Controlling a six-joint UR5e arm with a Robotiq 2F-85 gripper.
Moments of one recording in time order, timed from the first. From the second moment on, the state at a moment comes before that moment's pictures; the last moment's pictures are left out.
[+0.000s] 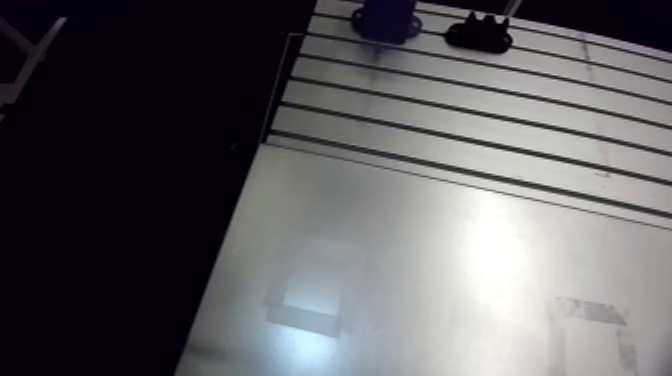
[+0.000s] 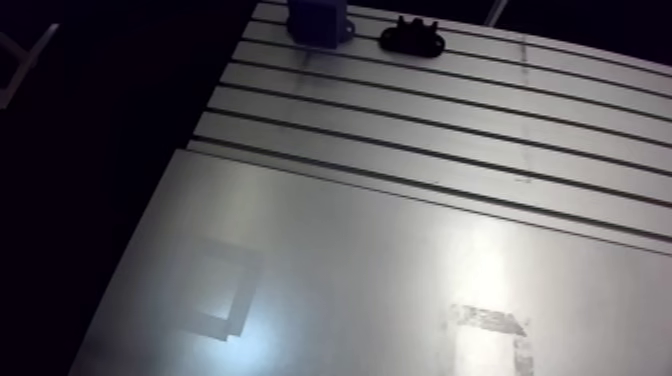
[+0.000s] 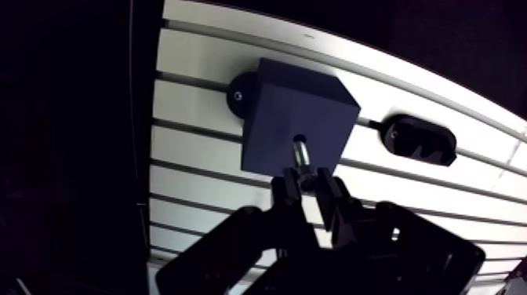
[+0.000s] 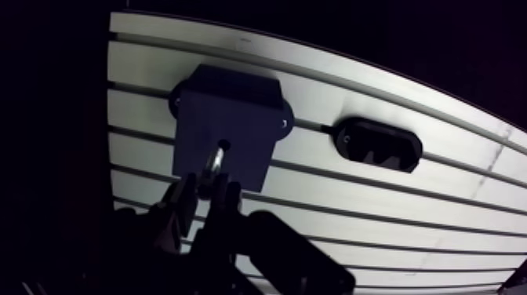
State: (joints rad) arm 0.20 -0.84 1.07 -1.62 -1.57 -1.61
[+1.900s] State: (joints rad) arm 0.21 -0.83 1.08 -1.62 -1.57 -1.61
